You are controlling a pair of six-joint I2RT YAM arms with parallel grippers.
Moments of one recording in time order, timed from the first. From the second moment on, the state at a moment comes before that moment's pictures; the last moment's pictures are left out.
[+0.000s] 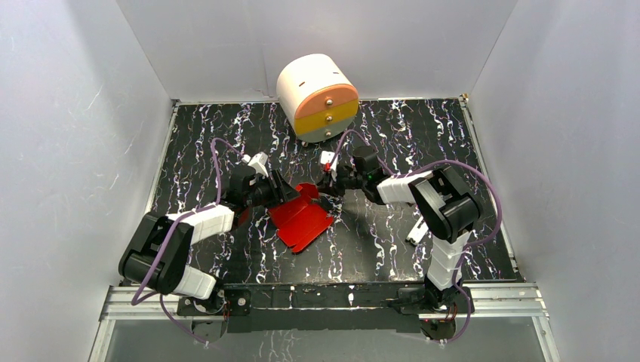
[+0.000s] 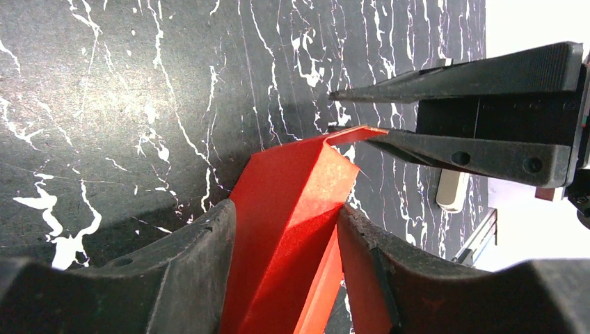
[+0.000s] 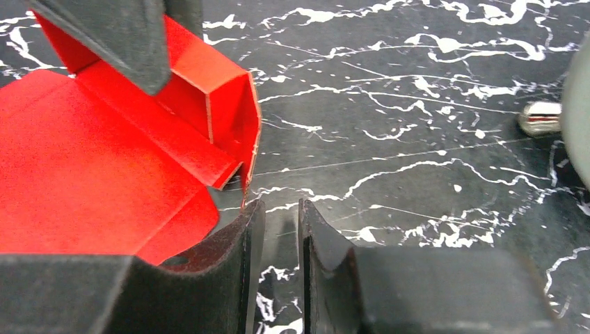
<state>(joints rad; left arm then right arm) -0.39 1.43 0.53 0.35 0.36 -0.70 0.58 1.88 0.90 0.51 -0.75 -0.45</state>
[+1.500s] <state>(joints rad) -0.37 1.48 0.52 0.47 0.49 -0.70 0.66 1.92 0.90 0.52 -0.86 -0.41</state>
